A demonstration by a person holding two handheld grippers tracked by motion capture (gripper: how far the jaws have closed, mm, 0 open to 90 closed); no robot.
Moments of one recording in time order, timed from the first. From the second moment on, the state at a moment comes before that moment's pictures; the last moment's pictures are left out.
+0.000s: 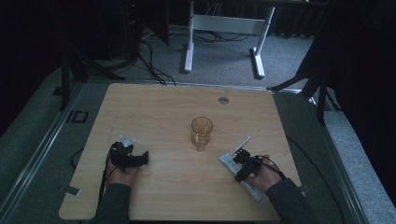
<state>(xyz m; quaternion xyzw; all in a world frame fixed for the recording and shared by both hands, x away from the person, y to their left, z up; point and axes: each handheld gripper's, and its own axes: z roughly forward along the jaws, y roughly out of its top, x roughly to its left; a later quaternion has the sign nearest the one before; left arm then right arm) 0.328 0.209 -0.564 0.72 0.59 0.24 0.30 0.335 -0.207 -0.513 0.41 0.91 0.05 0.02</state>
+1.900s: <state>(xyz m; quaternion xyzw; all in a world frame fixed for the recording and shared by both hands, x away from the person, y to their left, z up) 0.328 0.209 -0.564 0.72 0.59 0.24 0.30 0.340 -0.242 -0.483 0.50 0.85 0.16 0.09</state>
